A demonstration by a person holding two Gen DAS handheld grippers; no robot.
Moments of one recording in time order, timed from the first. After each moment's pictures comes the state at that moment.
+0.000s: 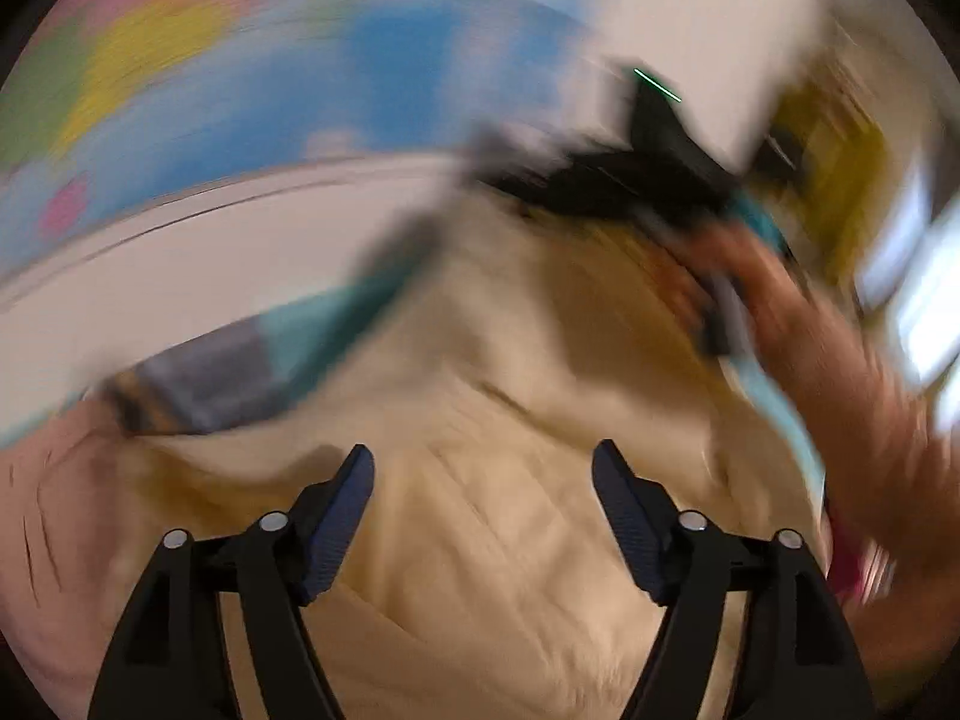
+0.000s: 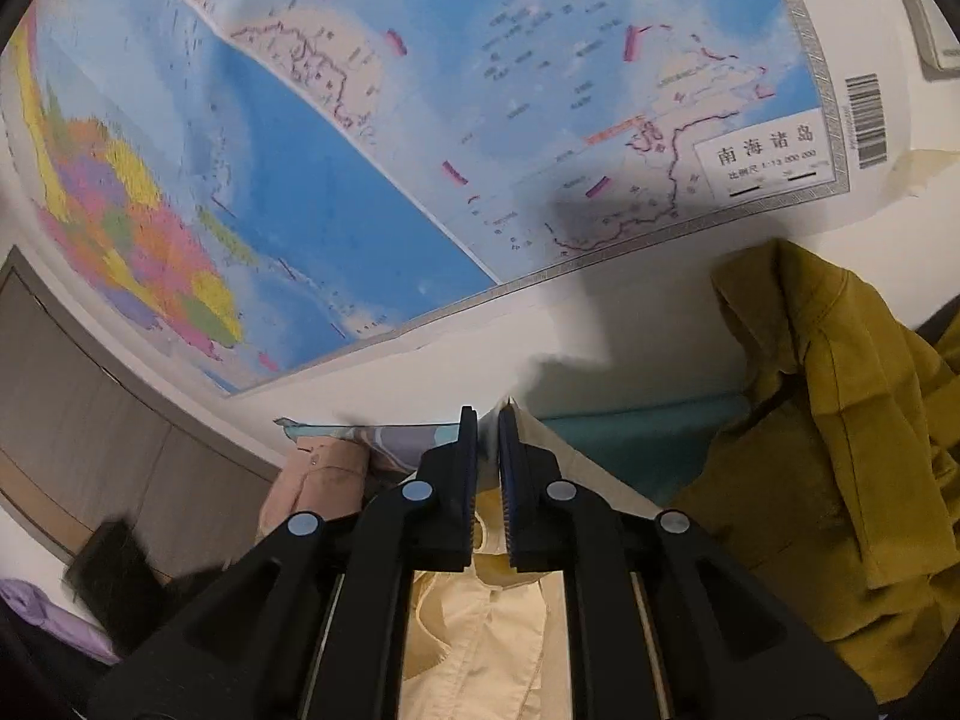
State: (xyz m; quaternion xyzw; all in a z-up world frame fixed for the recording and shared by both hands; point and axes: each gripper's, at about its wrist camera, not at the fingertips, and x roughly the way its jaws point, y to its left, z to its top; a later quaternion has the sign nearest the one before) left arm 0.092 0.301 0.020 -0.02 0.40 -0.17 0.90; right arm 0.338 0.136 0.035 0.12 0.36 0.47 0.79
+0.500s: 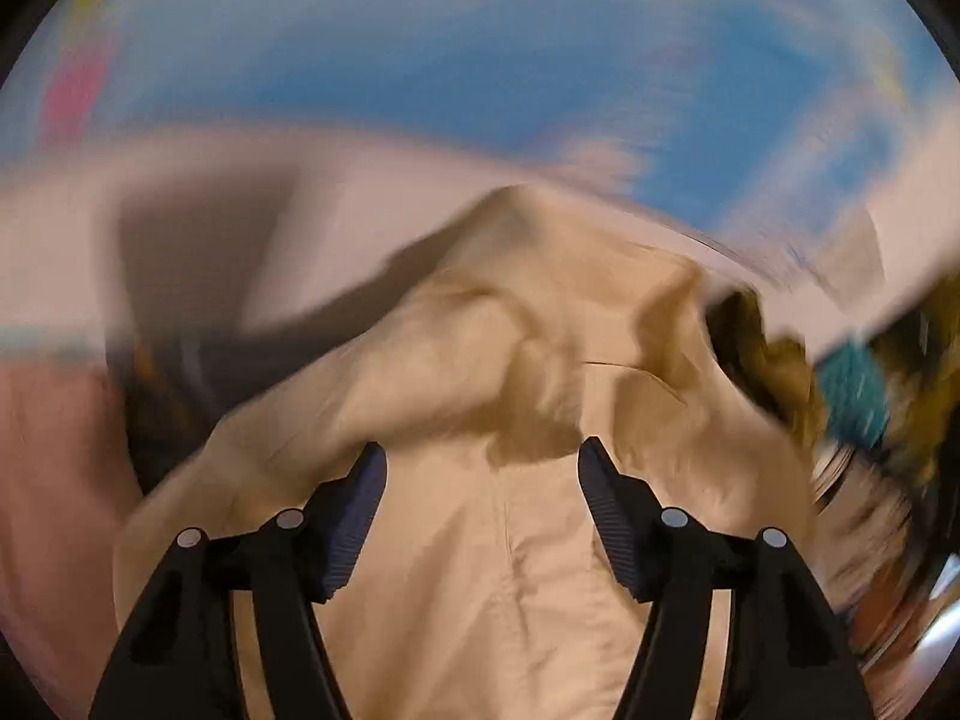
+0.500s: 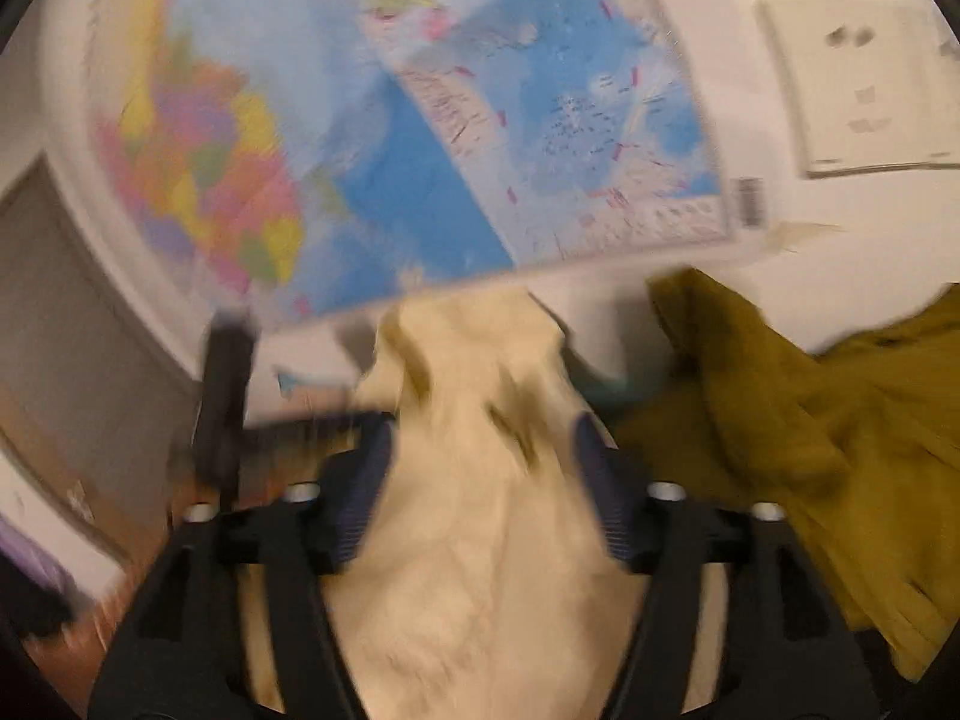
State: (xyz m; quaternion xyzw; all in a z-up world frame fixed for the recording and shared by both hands) left arm 0.219 0.378 -0.008 -0.26 0.45 0.02 0.85; right arm 0.248 0.035 0.051 0.02 0.30 0.48 0.82
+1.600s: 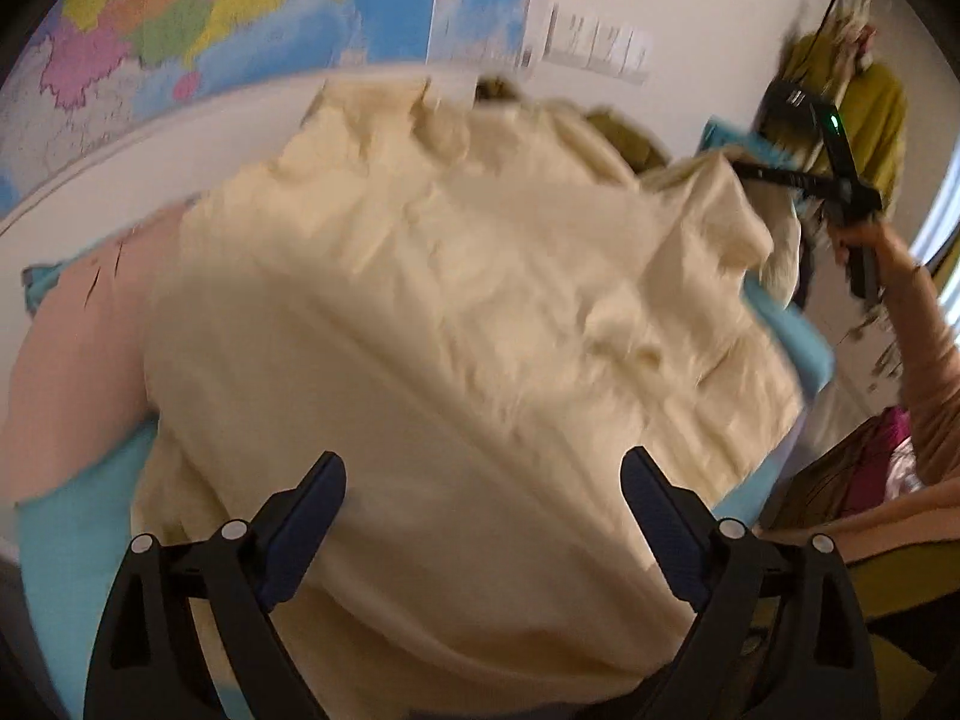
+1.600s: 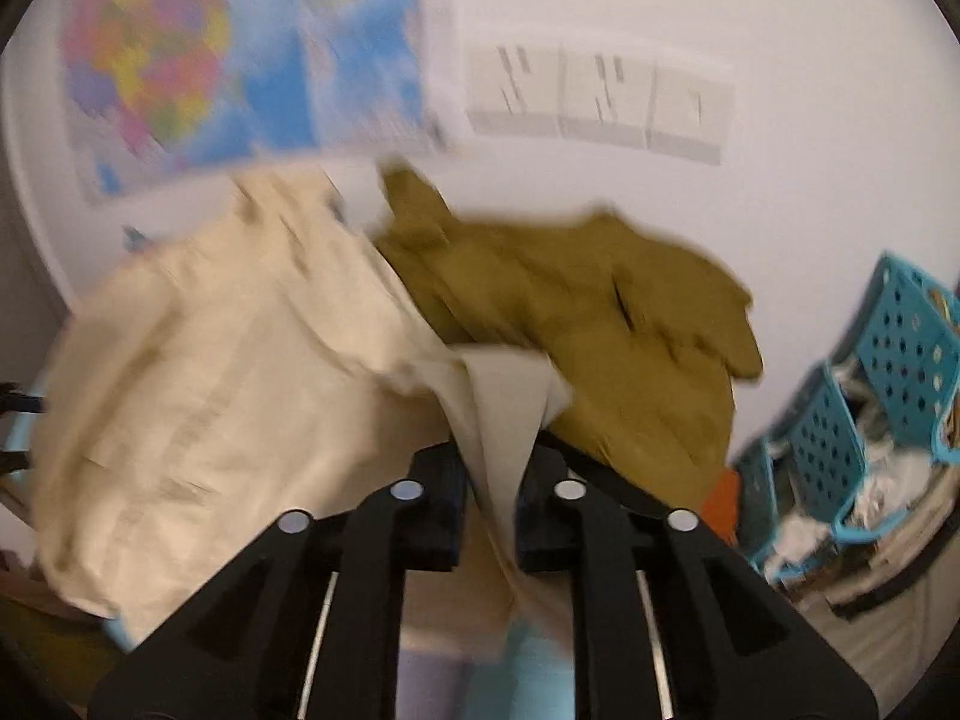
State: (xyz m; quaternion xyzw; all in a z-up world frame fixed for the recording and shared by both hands) left arm -0.087 0.237 -0.015 -0.03 0.44 -0.06 0.89; right arm 0.190 -0.123 0.005 -0.11 0.31 0.27 0.90
